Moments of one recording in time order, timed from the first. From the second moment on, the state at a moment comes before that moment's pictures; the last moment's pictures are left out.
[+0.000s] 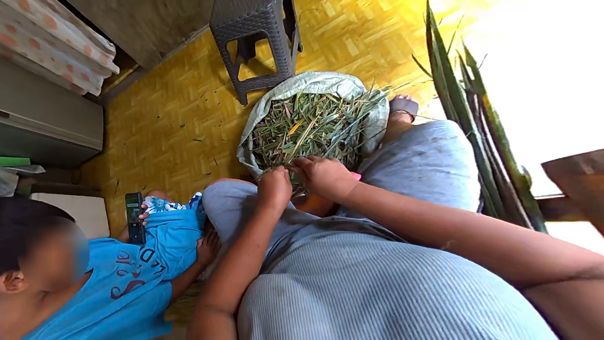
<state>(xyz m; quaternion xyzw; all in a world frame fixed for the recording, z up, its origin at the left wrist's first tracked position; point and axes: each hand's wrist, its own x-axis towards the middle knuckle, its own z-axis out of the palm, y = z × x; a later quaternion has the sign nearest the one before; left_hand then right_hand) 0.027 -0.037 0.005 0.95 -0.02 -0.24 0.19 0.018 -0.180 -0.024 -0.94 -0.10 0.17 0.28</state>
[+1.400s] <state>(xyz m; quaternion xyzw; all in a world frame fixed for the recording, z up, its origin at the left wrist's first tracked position) 0.057 -0.027 0.003 0.92 0.00 -0.20 0.33 0.066 -0.192 -0.023 -0.64 0.14 0.26 0.71</state>
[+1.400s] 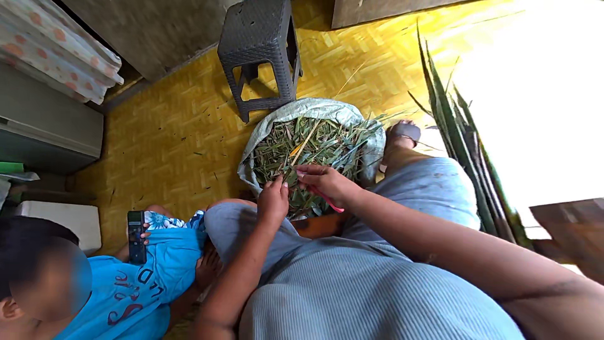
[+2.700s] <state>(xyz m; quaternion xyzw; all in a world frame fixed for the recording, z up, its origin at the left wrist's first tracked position) 0.025 -0.024 -0.012 0.98 -0.10 -0.08 0.15 0.081 -0.200 -0.039 -0.63 0.24 0.22 0.71</state>
